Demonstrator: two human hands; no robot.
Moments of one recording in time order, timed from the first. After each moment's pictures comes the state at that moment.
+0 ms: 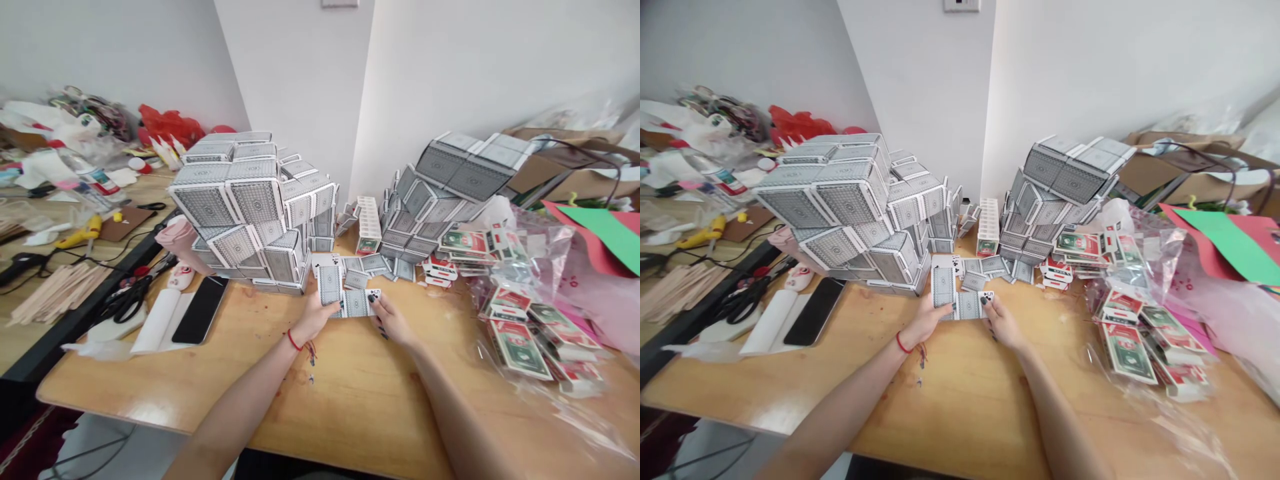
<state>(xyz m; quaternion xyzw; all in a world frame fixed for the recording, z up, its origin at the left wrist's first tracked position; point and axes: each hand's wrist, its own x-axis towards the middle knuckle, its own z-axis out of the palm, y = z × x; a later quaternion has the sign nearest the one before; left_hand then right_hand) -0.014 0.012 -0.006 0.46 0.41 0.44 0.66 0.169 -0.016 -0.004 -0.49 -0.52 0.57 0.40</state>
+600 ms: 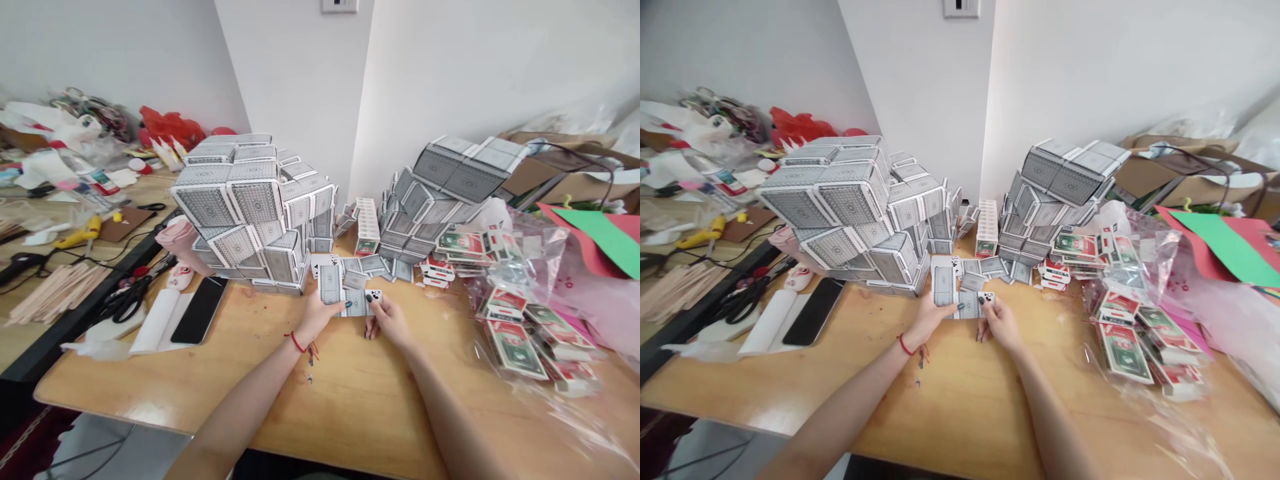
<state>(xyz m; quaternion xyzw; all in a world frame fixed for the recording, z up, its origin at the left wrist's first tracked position) -0.007 0.011 0.002 0.46 0.46 0.45 0.60 0.166 -0.019 -0.004 -0.53 -0.48 0.58 0.40</state>
